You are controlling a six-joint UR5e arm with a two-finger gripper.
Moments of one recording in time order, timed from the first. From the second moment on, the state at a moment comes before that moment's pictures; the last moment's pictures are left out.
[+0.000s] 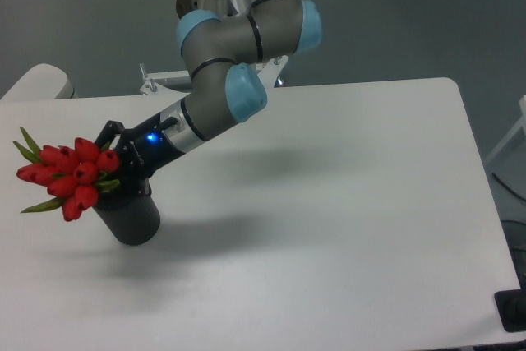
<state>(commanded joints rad) 2.33 -1.81 -1.91 -1.00 0.44 1.28</state>
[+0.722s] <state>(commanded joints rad) 2.41 -1.75 -1.88 -1.00 0.23 1.17</state>
